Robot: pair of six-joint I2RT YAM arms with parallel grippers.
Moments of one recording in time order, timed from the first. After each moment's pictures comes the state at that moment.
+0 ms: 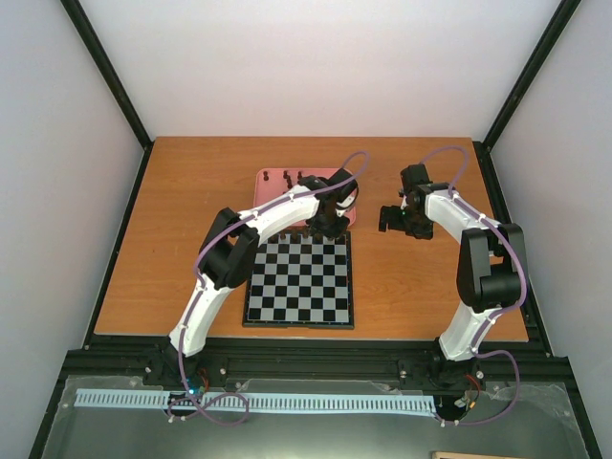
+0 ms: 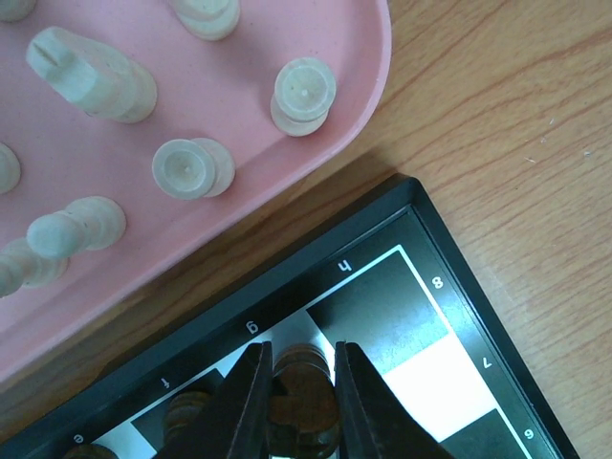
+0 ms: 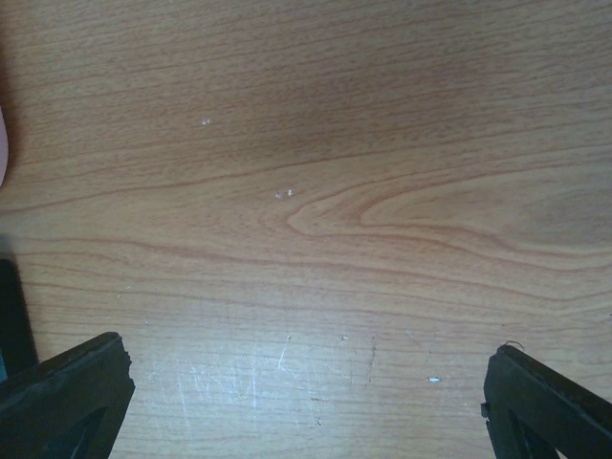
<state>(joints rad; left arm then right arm) -0.77 2.31 1.99 -0.96 0.01 -0.21 0.16 1.77 1.23 -0.74 -0.06 0.28</state>
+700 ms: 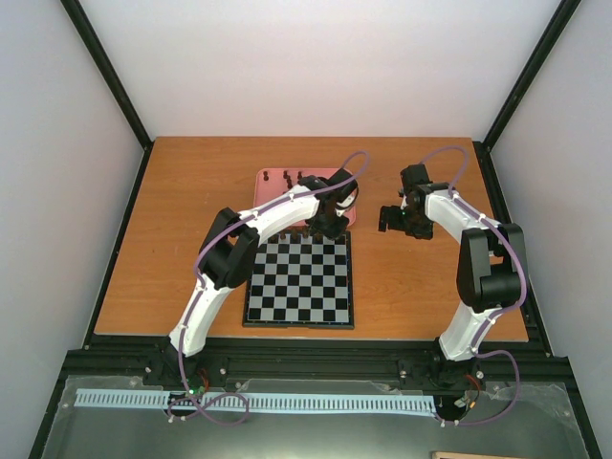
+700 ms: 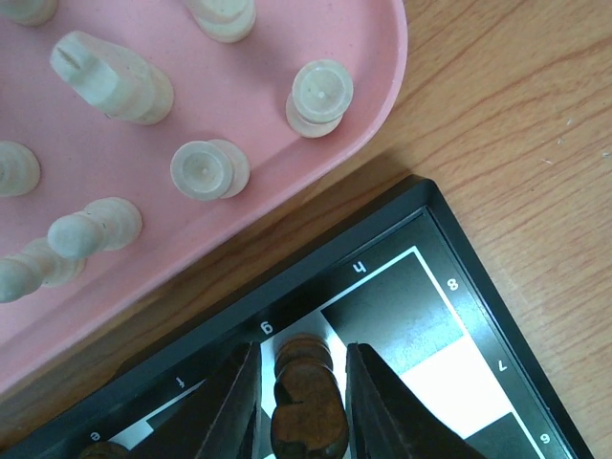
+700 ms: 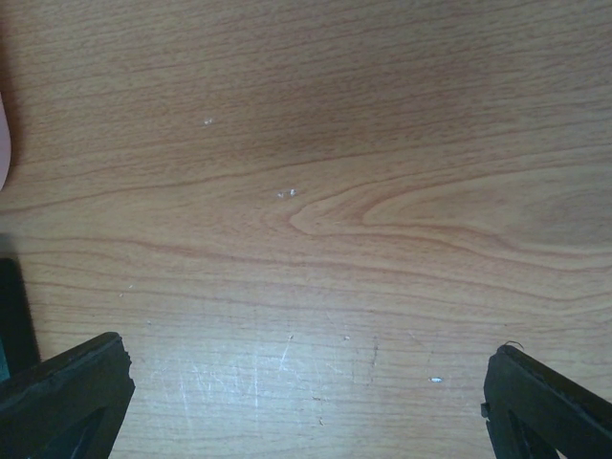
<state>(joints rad) -0.77 2.31 1.99 -0.97 -0.01 -0.20 0.16 1.77 1.23 -0.74 -0.07 0.28</state>
